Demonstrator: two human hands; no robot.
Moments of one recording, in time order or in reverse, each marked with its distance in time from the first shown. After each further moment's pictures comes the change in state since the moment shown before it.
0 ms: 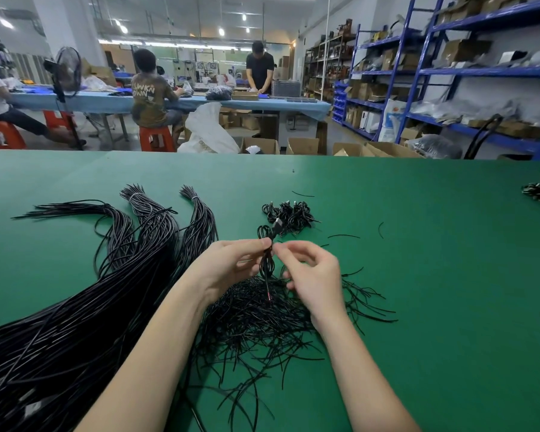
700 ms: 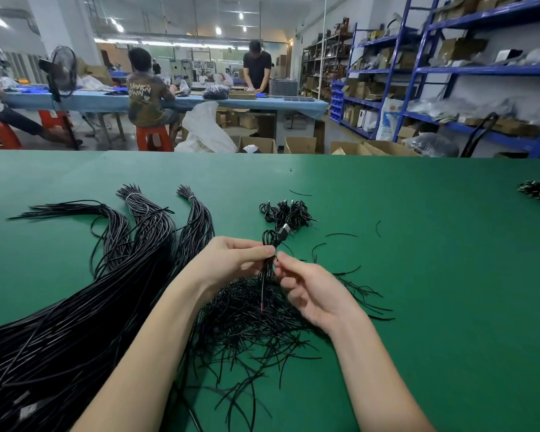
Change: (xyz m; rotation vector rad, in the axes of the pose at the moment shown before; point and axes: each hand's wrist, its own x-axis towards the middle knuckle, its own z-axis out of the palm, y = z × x) left_hand -0.003 0.001 0.000 0.246 -0.082 0.092; right_hand 0.001 -0.005 -0.017 0.431 -0.389 0.473
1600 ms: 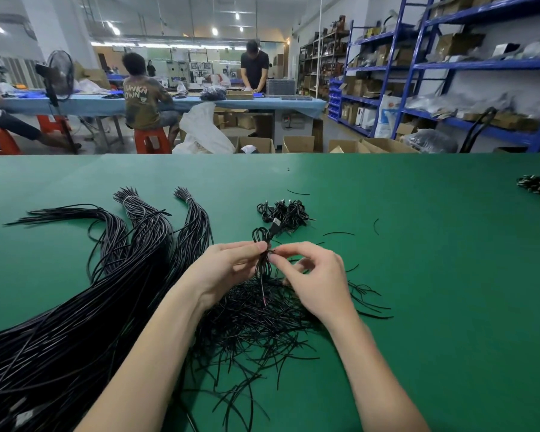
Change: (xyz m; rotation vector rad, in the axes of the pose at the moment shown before) left_hand 0.005 -0.009 0.005 -0.274 0.065 -0.094; right_hand 0.003 0.003 -0.008 -0.809 0.319 -0.724
